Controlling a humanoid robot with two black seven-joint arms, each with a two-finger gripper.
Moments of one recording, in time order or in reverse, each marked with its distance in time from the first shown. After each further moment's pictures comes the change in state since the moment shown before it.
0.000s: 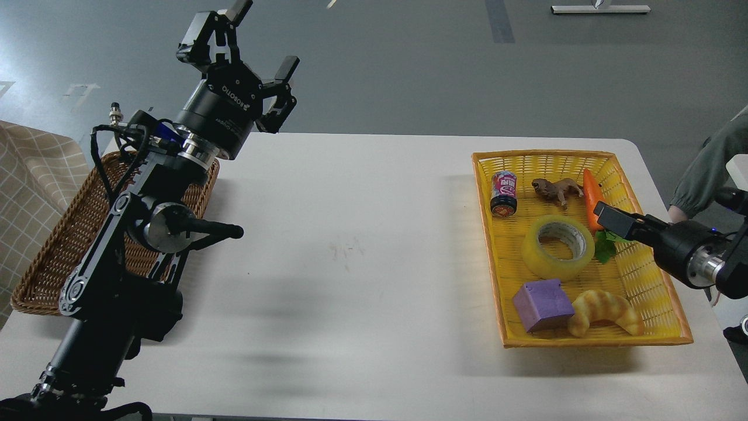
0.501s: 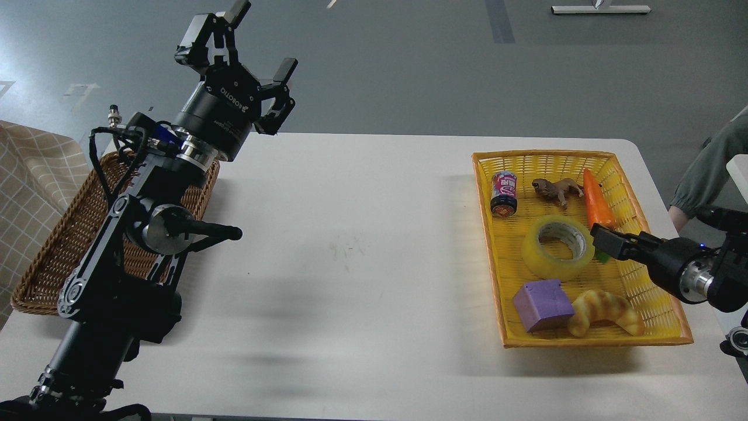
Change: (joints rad) left arm 0.004 0.000 -0.002 -0.001 -0.002 0.000 0.000; right arm 0.010 0.011 -0.079 -0.047 -0.077 0.006 0.011
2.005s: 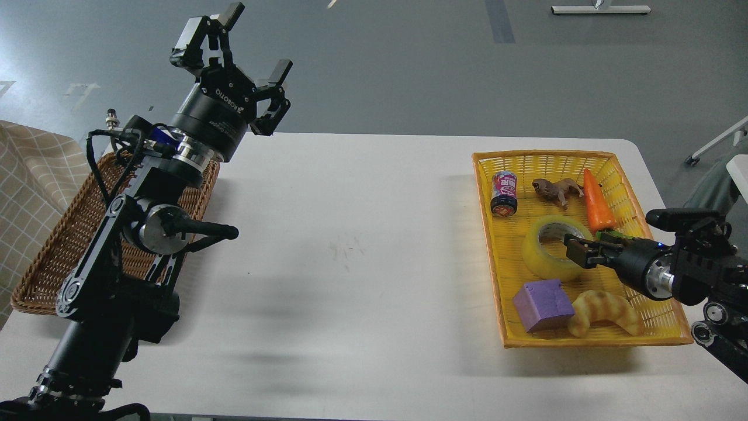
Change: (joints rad) left arm 0.002 0.003 -0.013 0.021 -0.015 -0.006 -0.003; right arm 0.157 0.054 -0.202 -0.128 -0.112 -0.003 0.078
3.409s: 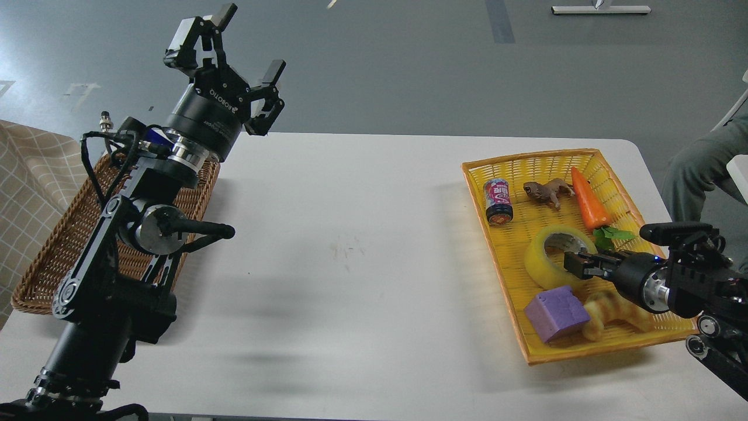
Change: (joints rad) left arm 0.007 0.003 -0.016 0.000 -0.001 0.005 0.000; right arm -0.036 0.023 -0.001 -0.019 -0.048 0.000 -0.014
